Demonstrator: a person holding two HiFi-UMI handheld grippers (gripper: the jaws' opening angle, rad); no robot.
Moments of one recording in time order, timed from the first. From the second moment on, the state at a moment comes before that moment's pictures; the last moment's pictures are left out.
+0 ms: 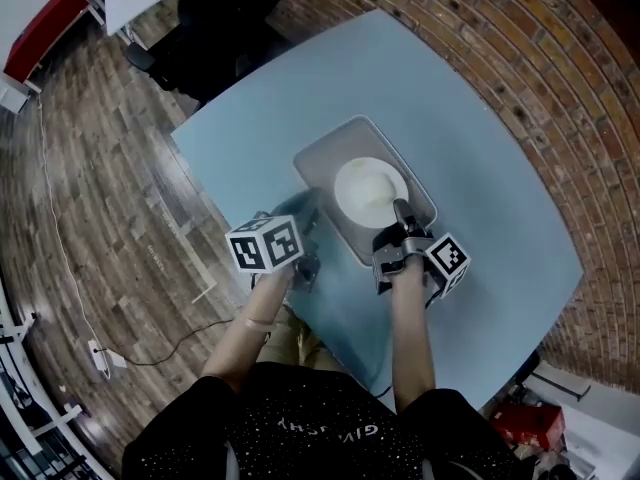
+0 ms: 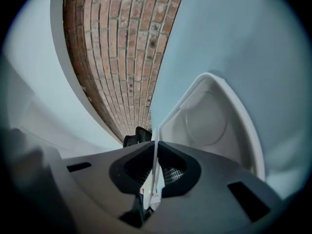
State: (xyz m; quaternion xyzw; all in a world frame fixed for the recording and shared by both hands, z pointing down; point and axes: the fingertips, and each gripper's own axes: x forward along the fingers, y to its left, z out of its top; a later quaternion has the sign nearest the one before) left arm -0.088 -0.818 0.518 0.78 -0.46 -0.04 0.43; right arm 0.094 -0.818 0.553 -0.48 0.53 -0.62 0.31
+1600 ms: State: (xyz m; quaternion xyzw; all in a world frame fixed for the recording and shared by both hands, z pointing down) left arm -0.102 -0.792 0.515 0.78 -0.41 -0.04 0.48; right arm 0.036 -0.772 0.497 -0.41 0.55 -0.62 0.38
